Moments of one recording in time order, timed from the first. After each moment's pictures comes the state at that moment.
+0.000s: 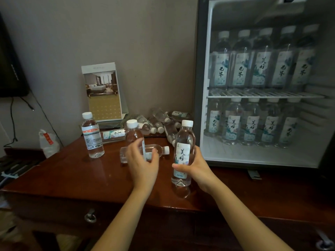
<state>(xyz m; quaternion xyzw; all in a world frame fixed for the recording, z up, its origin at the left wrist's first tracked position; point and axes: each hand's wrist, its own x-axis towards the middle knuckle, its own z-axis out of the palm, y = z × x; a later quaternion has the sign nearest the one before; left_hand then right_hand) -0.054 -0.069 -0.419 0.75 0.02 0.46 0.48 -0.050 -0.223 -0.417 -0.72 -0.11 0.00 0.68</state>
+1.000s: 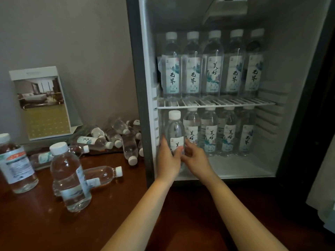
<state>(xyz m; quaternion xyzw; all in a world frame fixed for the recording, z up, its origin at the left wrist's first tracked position) 0.030 -0.252 -0.392 0.77 -0.13 0.19 0.59 0.020 -0.350 -0.395 -0.76 -0.14 -0.18 0.61</state>
